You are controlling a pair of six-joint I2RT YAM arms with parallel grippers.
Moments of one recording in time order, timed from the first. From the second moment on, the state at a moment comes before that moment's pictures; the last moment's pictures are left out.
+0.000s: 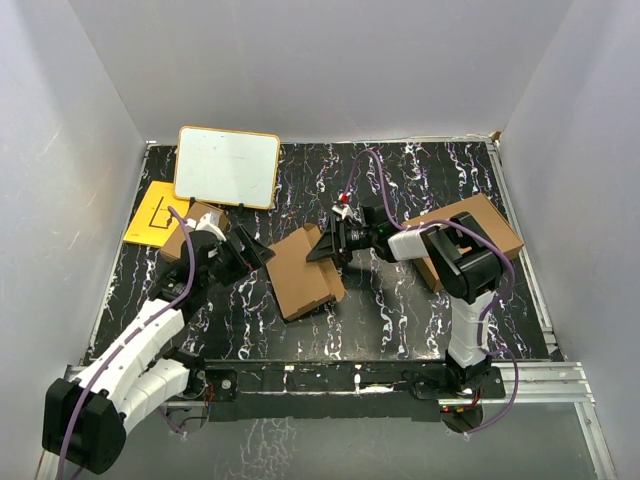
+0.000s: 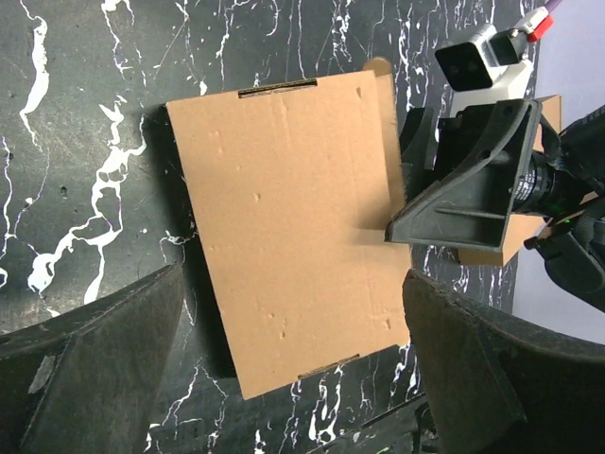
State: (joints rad) left arm -0.36 0.89 0.54 -0.22 0.13 -0.82; right arm 0.44 1.97 0.95 0.49 -1.03 0.93
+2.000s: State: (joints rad) left arm -0.36 1.56 0.85 -0.20 0.15 -0.50; right arm 0.56 1.67 1.01 -0.40 -0.72 -0.47
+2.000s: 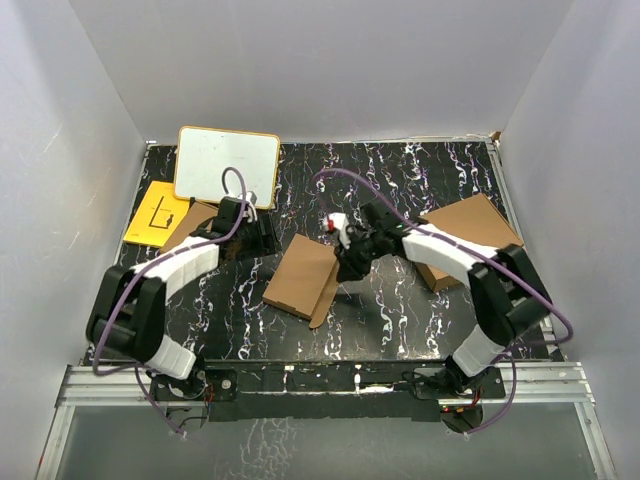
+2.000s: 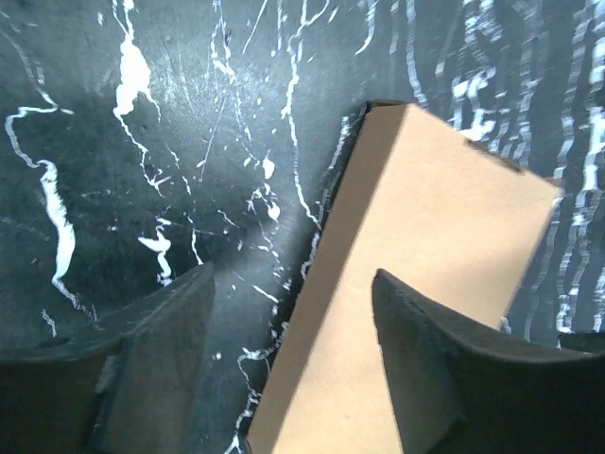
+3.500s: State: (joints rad) left arm -0.35 1.70 0.90 -0.06 0.29 -0.32; right arm 0.32 1.92 1.16 -0.32 -0.82 -0.82
